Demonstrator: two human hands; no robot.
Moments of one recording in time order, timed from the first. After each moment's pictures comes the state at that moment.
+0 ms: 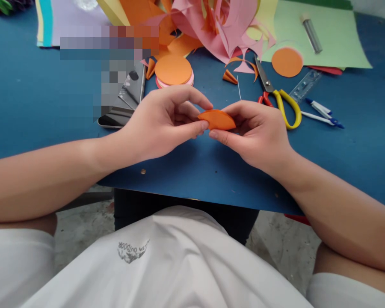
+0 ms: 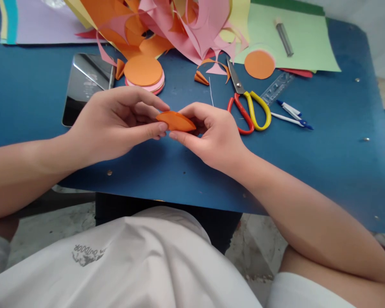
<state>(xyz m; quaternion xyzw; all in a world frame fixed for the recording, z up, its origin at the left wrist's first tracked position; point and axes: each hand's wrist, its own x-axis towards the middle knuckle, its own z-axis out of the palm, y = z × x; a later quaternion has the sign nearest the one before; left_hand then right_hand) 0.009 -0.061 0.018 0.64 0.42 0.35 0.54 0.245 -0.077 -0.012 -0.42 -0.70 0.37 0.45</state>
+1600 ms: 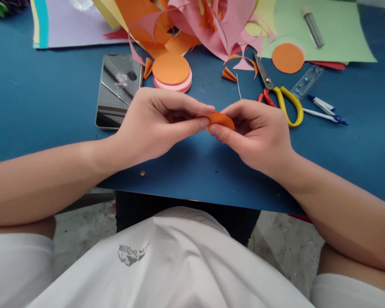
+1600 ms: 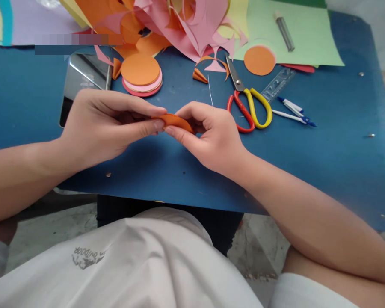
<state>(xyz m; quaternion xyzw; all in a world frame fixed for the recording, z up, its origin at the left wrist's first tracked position) 0.015 -0.068 0.023 0.60 0.43 0.41 0.53 0.243 -0.082 -0.010 -0.43 -0.72 0.32 0.44</state>
